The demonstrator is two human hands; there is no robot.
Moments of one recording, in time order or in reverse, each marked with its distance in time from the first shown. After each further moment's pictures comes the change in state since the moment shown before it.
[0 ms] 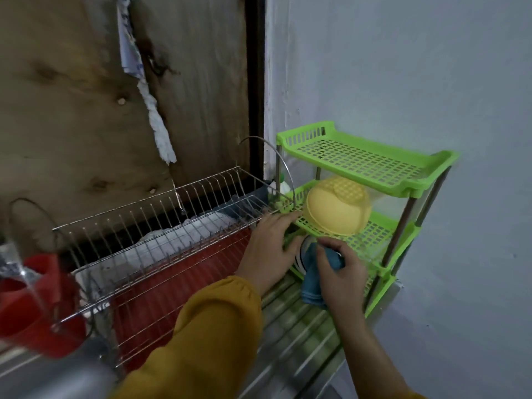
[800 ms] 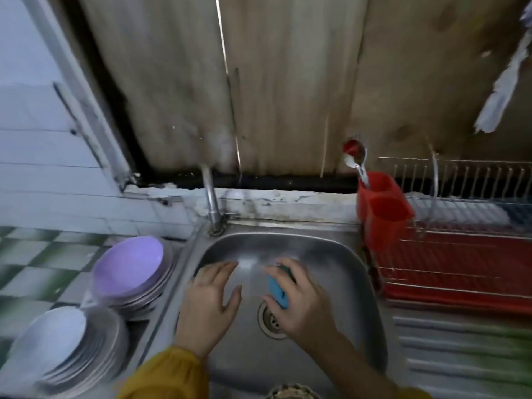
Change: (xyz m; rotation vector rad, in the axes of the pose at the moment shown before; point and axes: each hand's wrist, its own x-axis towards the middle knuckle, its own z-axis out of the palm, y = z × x) left_hand -0.458 -0.095 -0.296 0.655 0.355 -0.856; right_hand -0.369 -0.103 0.231 0.069 -1.003 -0.892
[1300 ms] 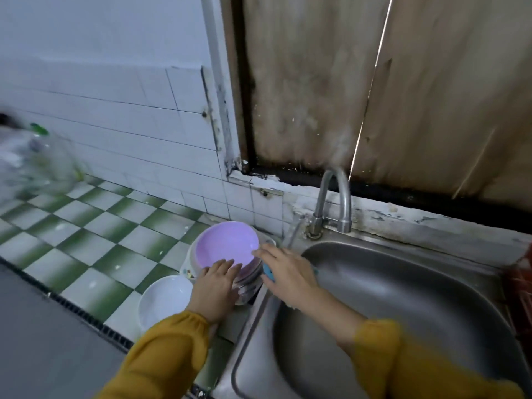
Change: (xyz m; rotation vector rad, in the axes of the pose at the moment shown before) left_hand -0.010 -0.201 -0.046 0.425 -0.292 -0.234; right_hand 0.106 -0.089 0.191 -0.020 -0.552 -0.227
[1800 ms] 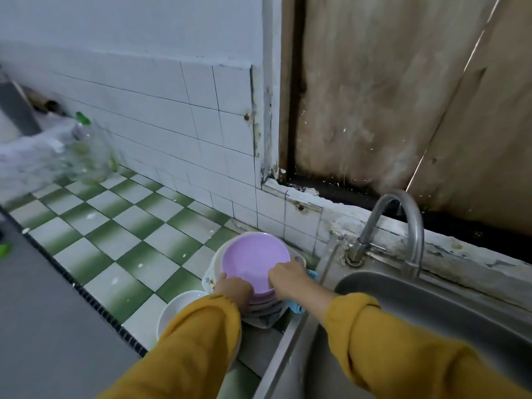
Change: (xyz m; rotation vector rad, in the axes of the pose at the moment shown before) left_hand 0.072 -0.050 0.032 0.203 -0.471 -0.131; right_hand 0.112 -0.015 0.061 -0.378 -0.689 -0.005
